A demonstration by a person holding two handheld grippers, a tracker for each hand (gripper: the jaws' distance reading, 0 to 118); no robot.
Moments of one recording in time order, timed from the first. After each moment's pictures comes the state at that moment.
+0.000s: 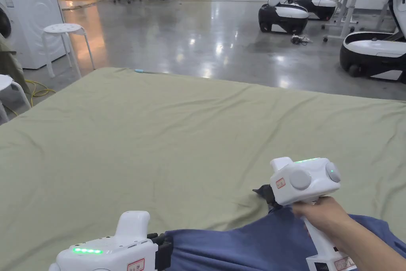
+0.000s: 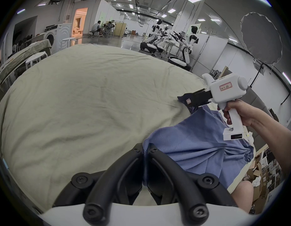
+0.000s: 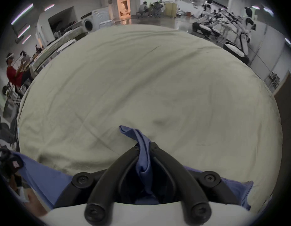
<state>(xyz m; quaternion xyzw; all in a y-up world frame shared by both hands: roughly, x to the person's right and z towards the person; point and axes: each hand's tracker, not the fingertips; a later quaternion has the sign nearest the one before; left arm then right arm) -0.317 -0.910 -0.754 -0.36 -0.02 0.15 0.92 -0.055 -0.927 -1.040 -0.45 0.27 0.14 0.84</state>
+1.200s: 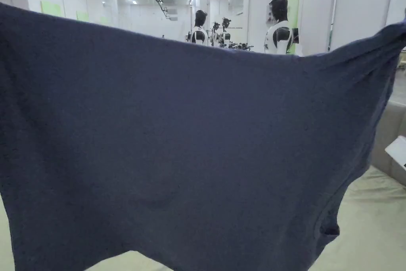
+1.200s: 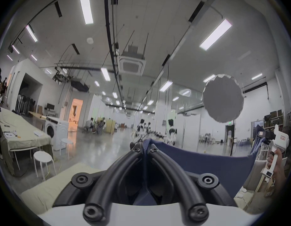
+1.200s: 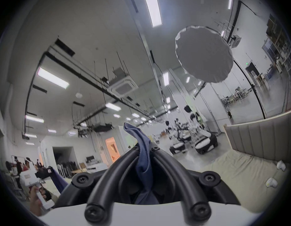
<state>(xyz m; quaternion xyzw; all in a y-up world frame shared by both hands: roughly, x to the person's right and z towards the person) -0.336 -0.461 -0.587 0.15 -0.02 0.06 0.99 0.286 -0.464 -0.648 0.17 0.17 -0.23 0.94</state>
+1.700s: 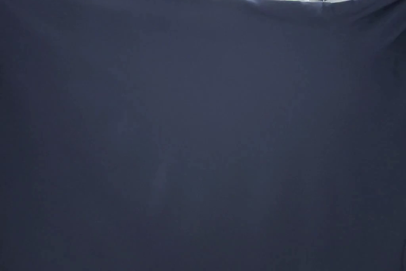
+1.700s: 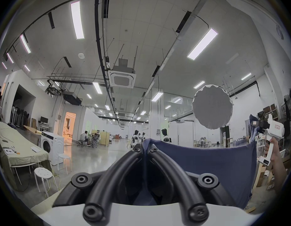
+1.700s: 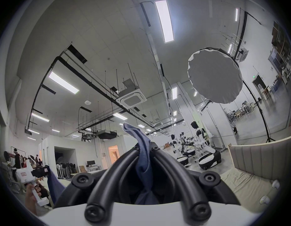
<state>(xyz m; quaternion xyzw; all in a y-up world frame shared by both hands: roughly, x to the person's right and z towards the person) -0.334 -0.411 -0.524 0.18 -0.05 0.03 0.98 0.282 -0.388 -0.608 0.22 0.18 -0.19 0.94</state>
